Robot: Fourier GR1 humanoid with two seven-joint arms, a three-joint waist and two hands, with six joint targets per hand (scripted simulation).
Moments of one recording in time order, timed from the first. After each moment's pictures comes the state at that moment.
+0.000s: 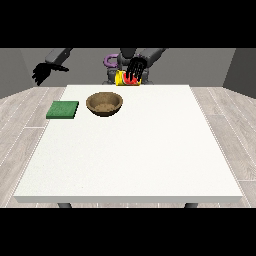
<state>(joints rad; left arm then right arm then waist) -0.74 0.00 -0.48 -0.88 -1.10 0.48 0.29 -0.34 -0.49 -0.40 -0.67 -0.20 0.38 -0.50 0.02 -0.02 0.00</state>
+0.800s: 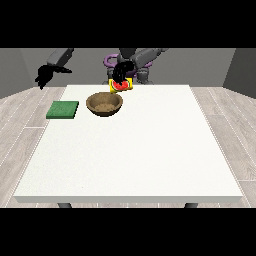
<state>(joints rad) -0.79 0.00 -0.72 -0.91 -1.38 0.30 0.43 -0.49 -0.45 -0.36 -0.65 -0.19 0.34 -0.45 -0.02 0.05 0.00</state>
